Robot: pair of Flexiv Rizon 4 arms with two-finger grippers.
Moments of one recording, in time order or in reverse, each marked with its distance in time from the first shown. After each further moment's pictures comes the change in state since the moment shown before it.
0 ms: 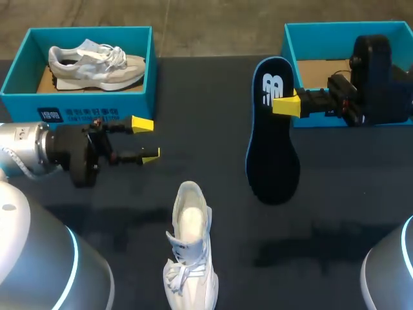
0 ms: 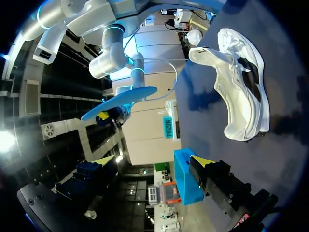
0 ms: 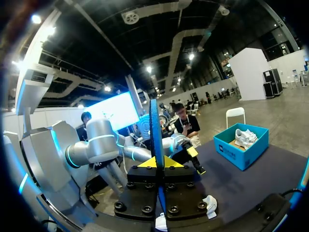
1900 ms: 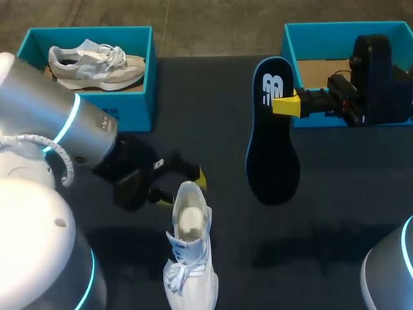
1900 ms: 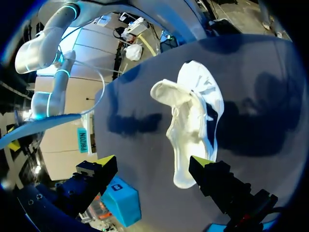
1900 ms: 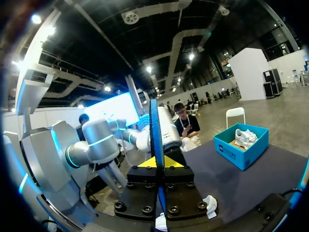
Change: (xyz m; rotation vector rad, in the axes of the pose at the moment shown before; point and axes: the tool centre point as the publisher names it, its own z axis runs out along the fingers) left arm 0.065 -0.080 0.054 0.072 0.834 -0.087; right arm 0.000 0.000 0.000 0.000 0.000 0.000
